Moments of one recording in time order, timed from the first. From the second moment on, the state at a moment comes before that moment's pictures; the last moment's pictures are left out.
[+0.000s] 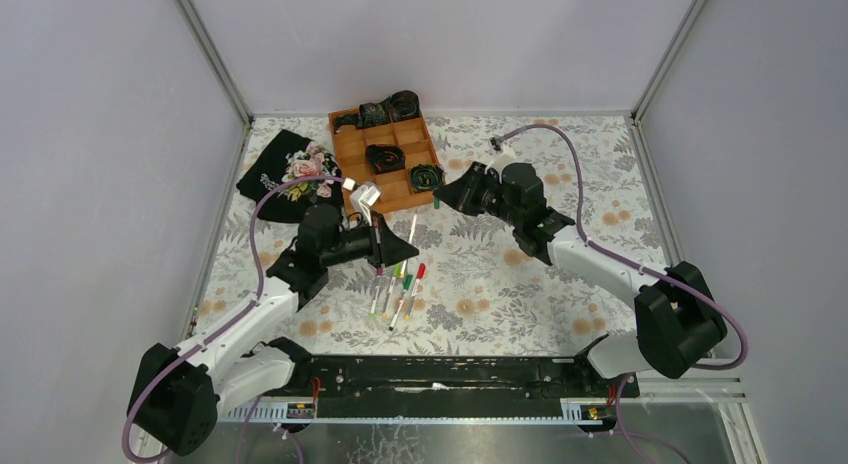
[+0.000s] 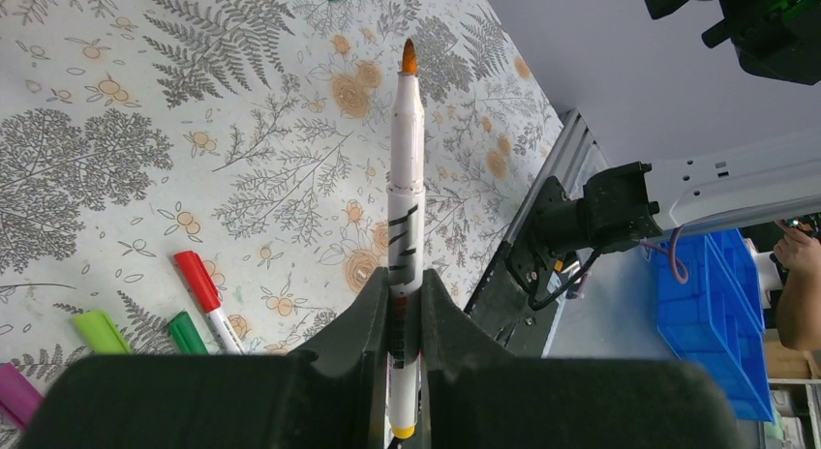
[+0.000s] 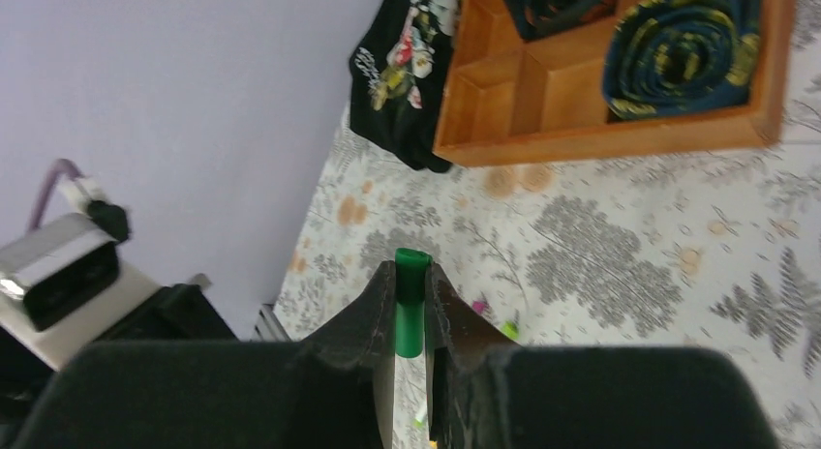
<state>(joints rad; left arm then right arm) -0.49 0.99 0.56 0.15 0.63 -0.57 0.59 1.41 0.88 0.27 -0.22 0.81</state>
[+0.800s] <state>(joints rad) -0.49 1.03 0.56 0.17 0.66 -0.58 0.65 1.46 0.95 0.41 -0.34 0.86</state>
